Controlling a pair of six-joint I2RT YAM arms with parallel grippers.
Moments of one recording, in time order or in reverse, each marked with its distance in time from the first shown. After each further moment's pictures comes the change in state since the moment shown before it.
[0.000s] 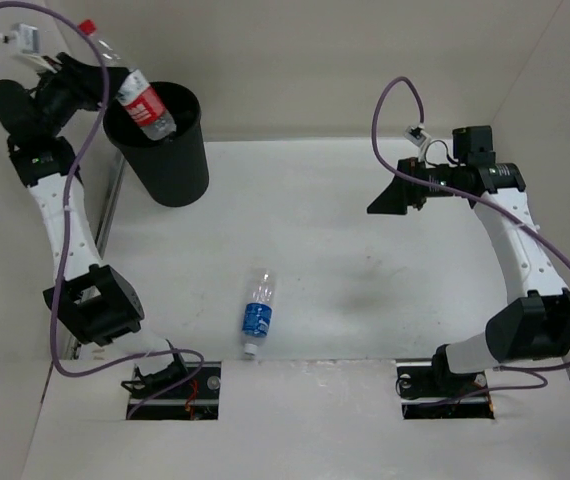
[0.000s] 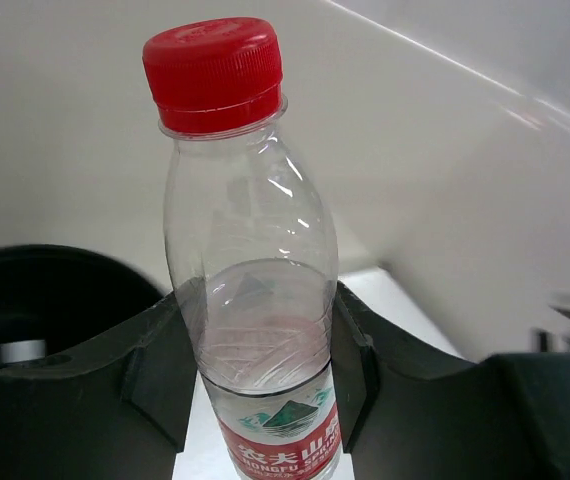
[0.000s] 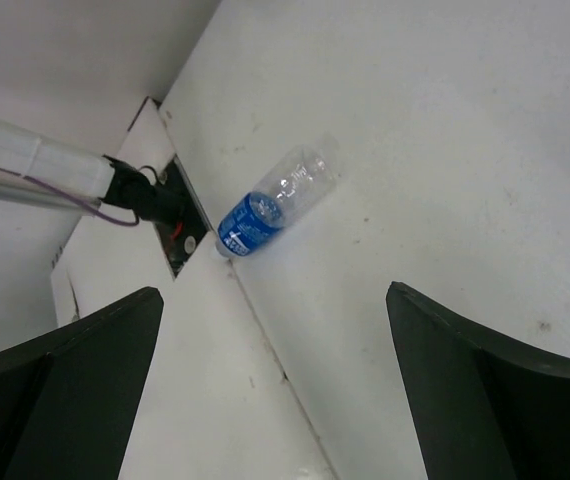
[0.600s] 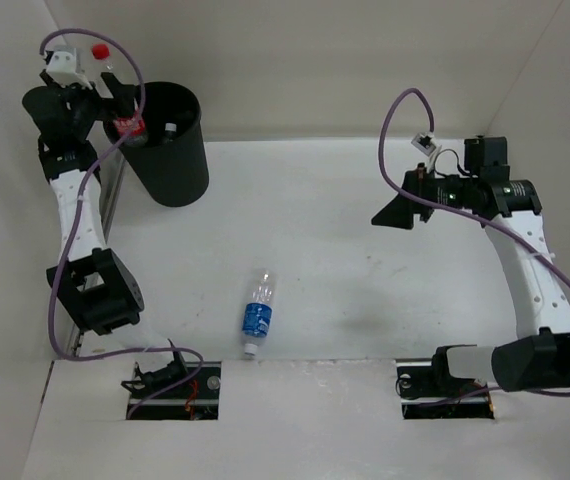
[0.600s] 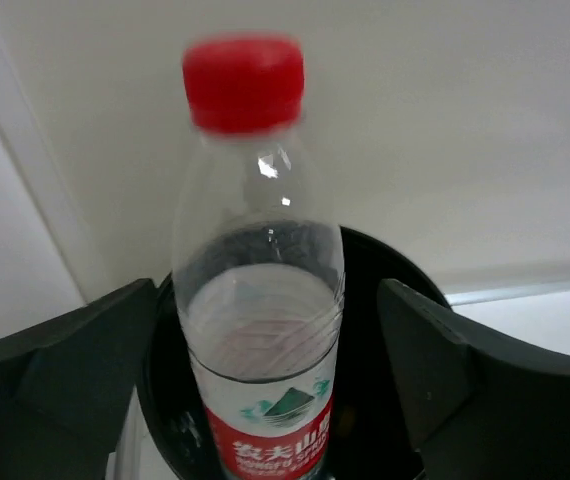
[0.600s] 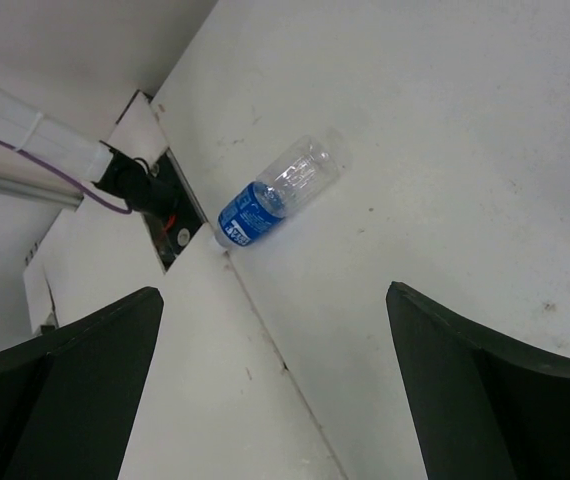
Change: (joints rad) left arm 0.009 0.071 -0.065 -0.083 -0.388 0.633; right arm 0.006 -0.160 -0.077 -0.020 0.034 -0.014
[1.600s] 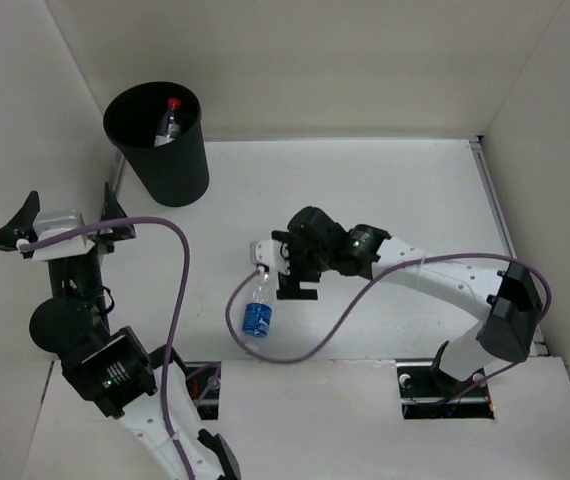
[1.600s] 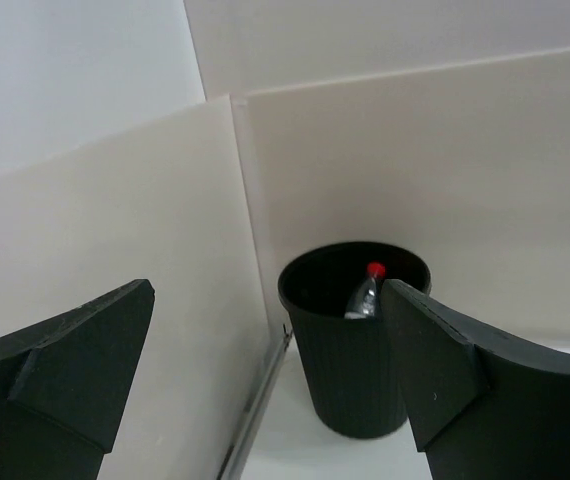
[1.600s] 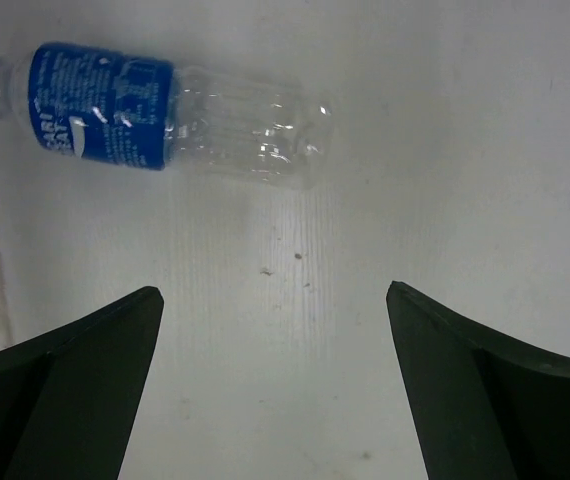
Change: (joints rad) left arm 0.225 -1.195 -0.441 -0.405 -0.188 0.080; right arm 0.924 0.257 -0.081 0.270 0.844 -0.529
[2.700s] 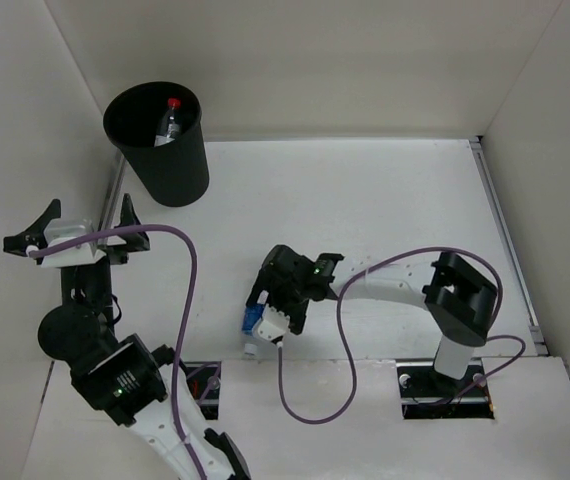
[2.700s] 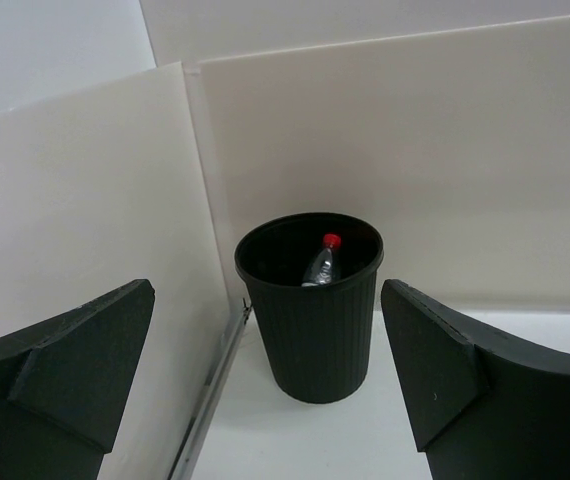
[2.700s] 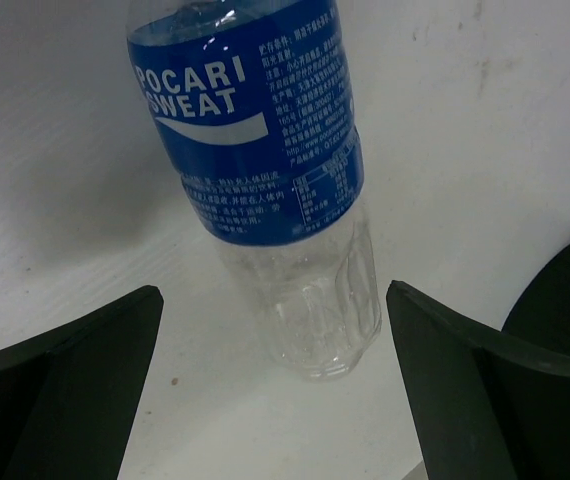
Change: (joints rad) left arm 0.055 -0.039 0.002 -0.103 0.128 -0.064; right arm 0.122 0.202 -0.153 0.185 -0.075 -1.042
